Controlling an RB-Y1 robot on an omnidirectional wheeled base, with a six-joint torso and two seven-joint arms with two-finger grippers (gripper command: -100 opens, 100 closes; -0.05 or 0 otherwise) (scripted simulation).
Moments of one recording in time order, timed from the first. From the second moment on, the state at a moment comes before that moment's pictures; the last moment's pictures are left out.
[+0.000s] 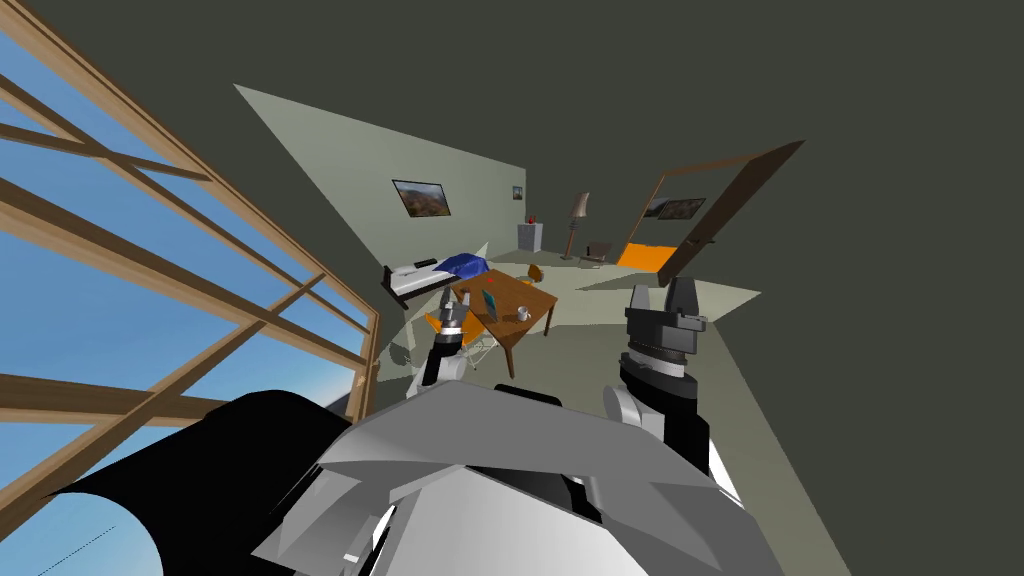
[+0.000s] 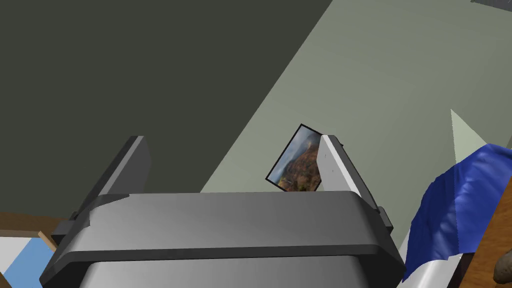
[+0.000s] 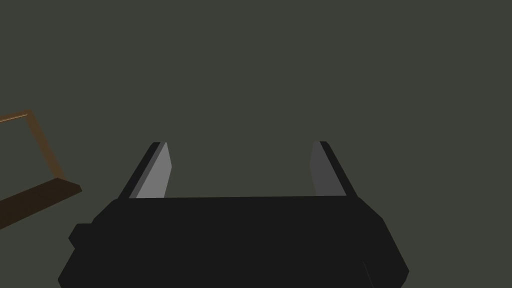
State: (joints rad) left arm 0.42 0.12 0.02 -2.06 0.14 -0.55 0.17; right arm 0.50 0.03 0.07 -2.37 0.05 -0.54 0.10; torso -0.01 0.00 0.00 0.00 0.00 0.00
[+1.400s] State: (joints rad) left arm 0.34 0.17 0.06 -1.72 0.39 -0.61 0.38; right arm 0.50 0.03 0.07 -2.37 0.05 -0.54 0.10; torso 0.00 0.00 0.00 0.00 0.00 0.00
